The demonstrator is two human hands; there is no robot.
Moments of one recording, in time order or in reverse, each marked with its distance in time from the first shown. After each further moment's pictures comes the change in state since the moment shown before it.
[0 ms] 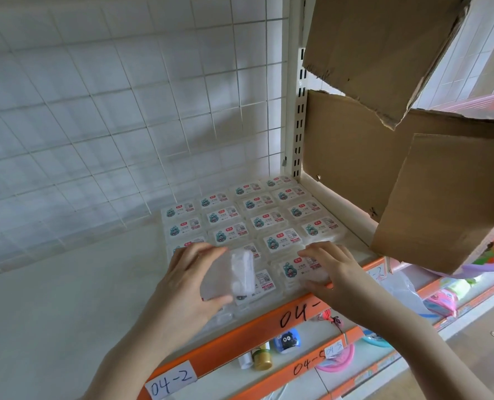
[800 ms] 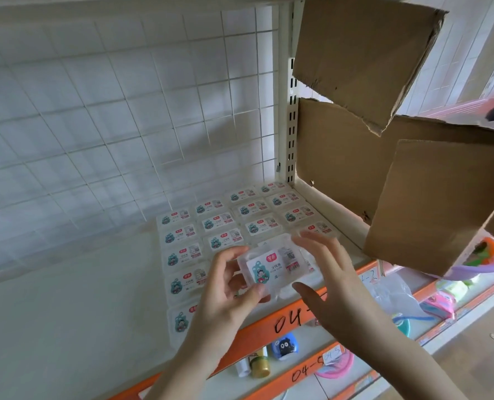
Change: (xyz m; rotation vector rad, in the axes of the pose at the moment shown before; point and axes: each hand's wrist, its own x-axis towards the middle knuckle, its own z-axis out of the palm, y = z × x) left_hand 0.004 0.060 0.030 -1.076 0.035 -0.301; right_hand -0.020 -0.043 -0.014 0.183 0.276 -0.092
